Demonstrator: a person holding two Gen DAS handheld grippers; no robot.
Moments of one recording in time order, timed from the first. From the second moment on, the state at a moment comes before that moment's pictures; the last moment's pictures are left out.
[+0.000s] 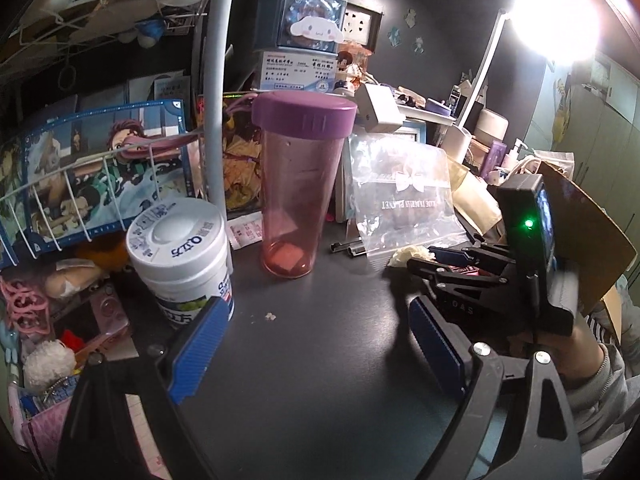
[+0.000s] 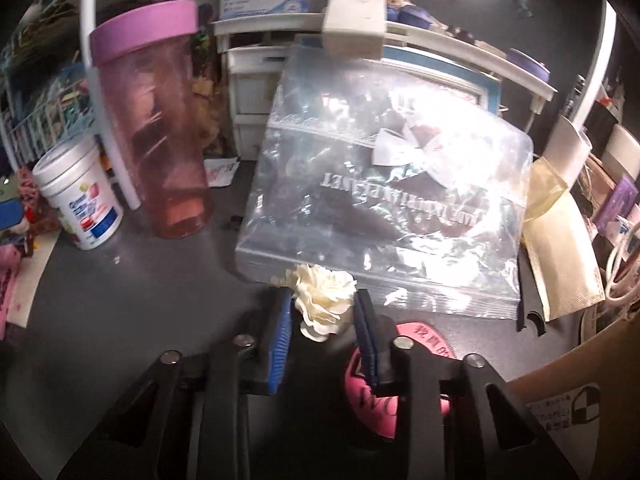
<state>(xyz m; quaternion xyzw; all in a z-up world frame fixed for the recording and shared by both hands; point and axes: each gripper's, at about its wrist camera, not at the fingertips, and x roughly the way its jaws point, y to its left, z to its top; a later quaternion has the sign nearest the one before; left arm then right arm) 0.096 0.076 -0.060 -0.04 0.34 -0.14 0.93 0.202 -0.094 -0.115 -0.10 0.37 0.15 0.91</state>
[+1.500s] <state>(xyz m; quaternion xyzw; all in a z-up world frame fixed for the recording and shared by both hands) 0.108 0.059 -0.079 -0.02 0.38 -0.17 0.91 0.174 -0.108 -0.113 -0.16 0.37 0.13 0.91</state>
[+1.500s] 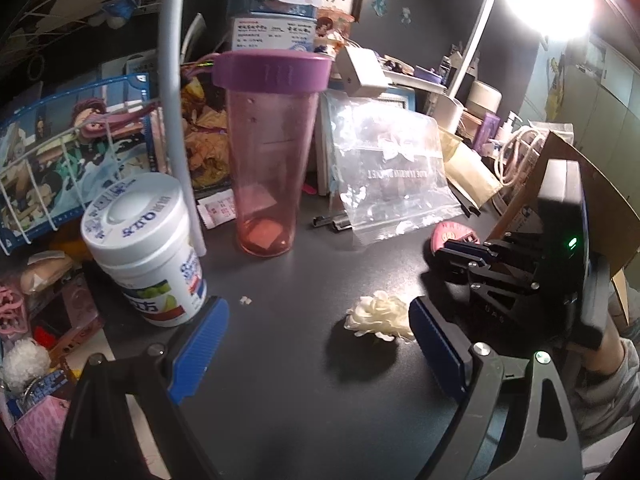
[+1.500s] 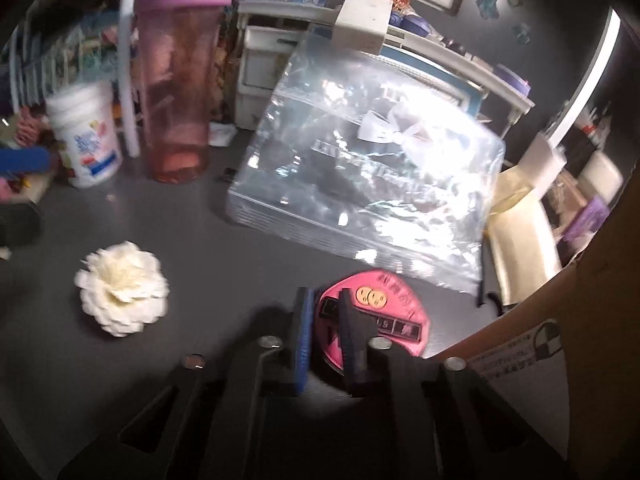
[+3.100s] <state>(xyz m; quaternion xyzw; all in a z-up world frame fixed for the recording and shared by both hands) 0.137 0.028 -0.116 0.04 0.43 -0.17 0.88 0.151 -0.108 -0.099 -0.16 0.37 0.15 0.90</state>
